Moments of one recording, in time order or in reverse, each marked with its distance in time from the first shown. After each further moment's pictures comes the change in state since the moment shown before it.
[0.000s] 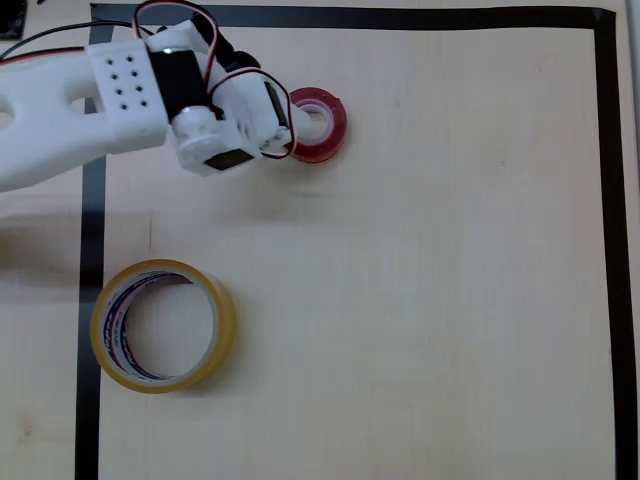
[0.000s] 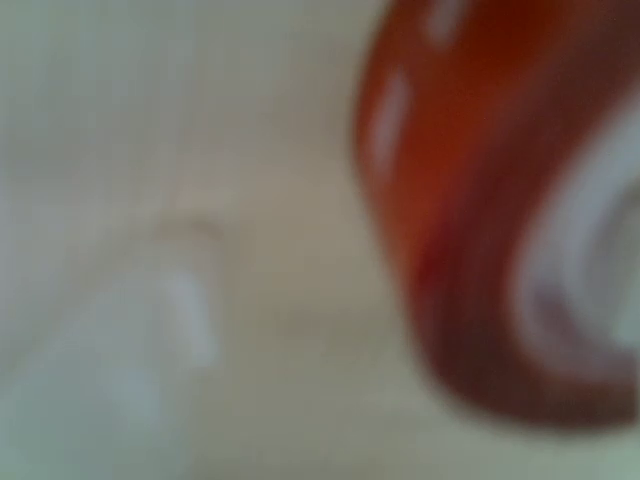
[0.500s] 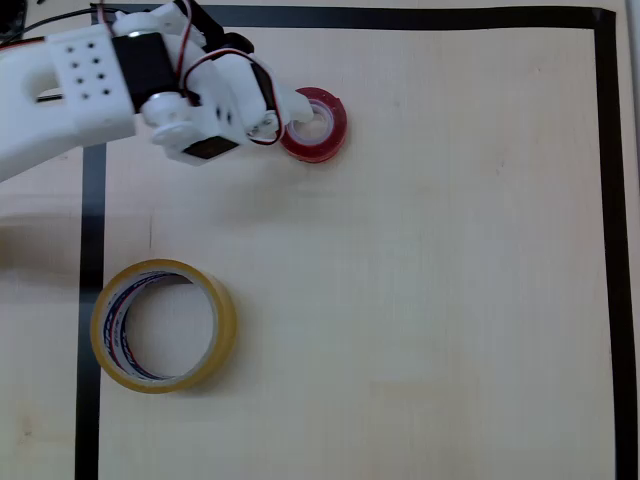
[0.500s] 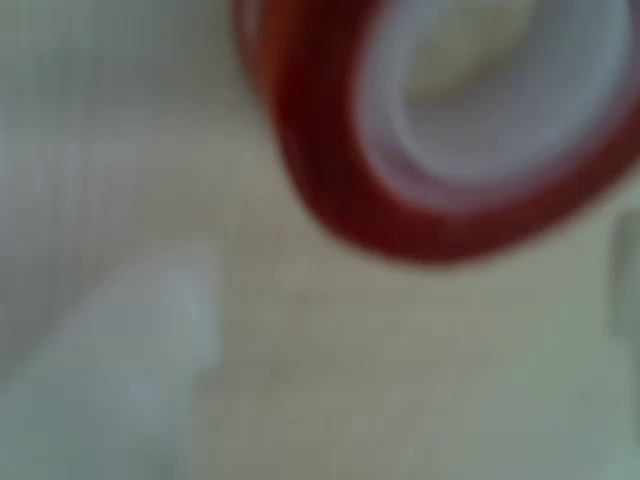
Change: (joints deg) arm -1.3 8.0 1.9 1.2 0.0
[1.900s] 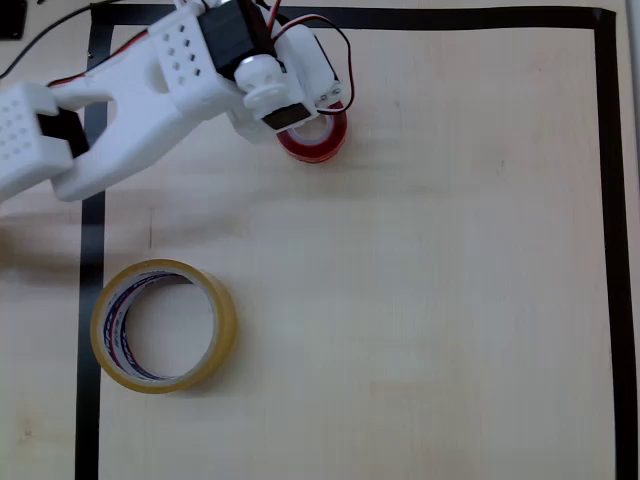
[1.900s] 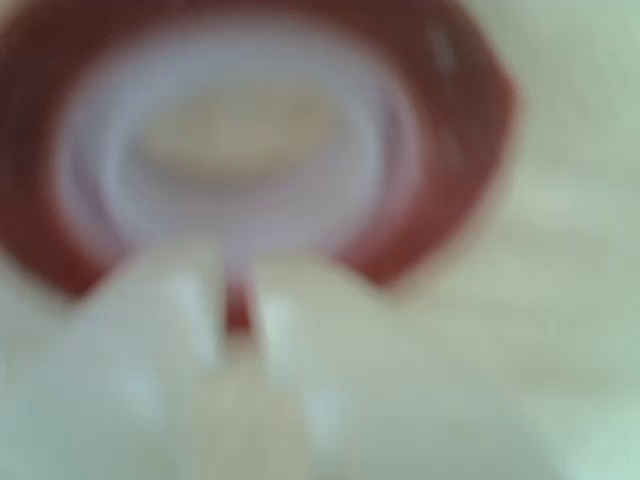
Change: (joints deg) arm -0.4 -47.5 -86.4 44.0 -4.0
